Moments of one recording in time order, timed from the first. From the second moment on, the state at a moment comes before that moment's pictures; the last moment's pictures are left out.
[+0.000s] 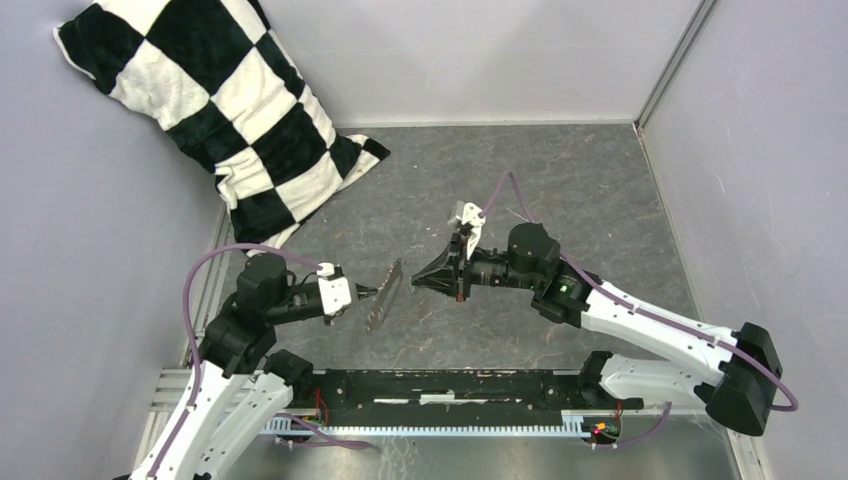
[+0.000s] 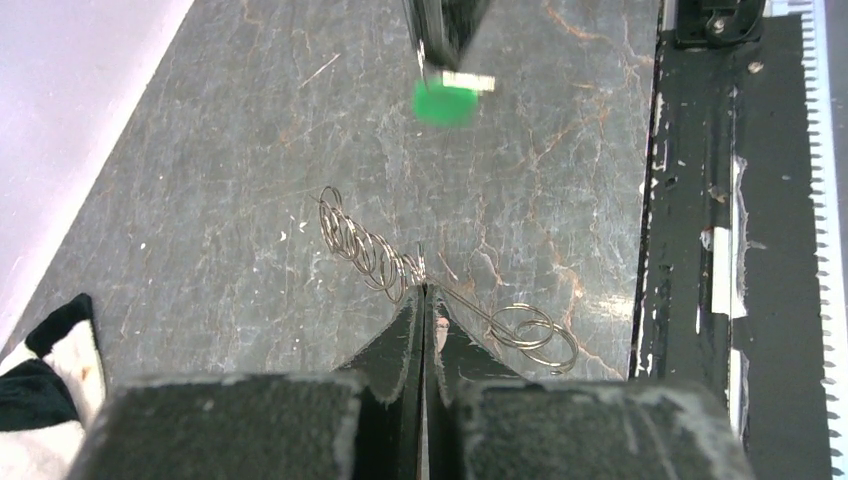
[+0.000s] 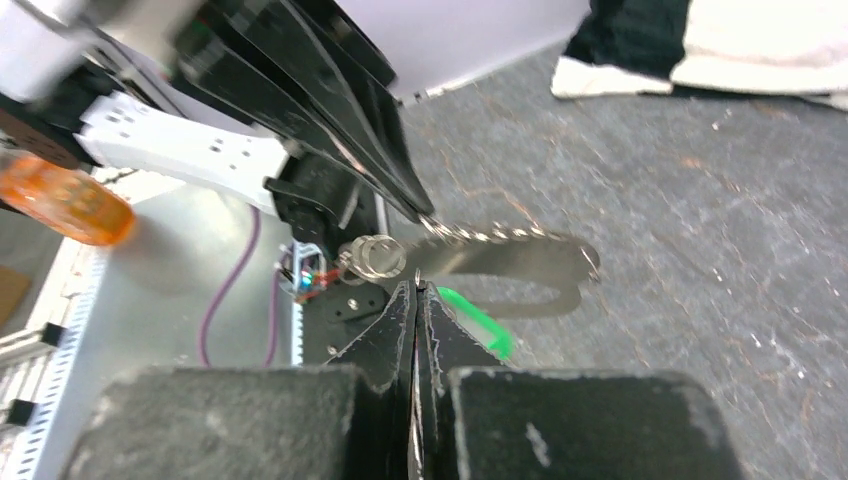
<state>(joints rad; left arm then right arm) -0.44 0.48 0.72 -0.62 0.75 0.59 0.98 1.10 0.81 0.19 -0.45 0.26</state>
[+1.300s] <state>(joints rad) -0.44 0.47 0.60 -0.40 0.79 0.29 0.97 1.28 0.72 0.42 -0.61 0.44</state>
